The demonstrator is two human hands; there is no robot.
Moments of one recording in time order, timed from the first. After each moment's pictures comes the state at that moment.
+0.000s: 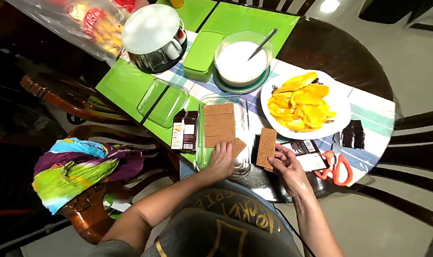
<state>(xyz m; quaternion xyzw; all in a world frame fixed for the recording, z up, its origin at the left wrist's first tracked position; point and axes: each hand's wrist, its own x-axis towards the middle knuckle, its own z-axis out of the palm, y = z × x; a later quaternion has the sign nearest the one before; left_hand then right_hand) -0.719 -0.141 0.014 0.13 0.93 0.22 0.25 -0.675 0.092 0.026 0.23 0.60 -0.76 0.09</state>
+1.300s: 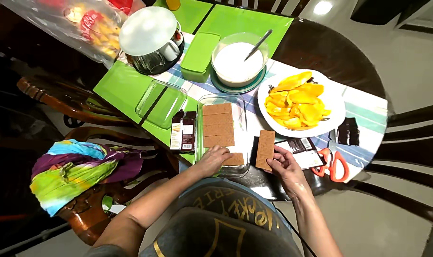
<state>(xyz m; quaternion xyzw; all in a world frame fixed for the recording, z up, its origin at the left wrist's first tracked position) -0.731 -0.183 0.001 0.34 0.88 0.19 0.28 -0.663 0.093 0.023 0.23 0.61 -0.75 0.09</state>
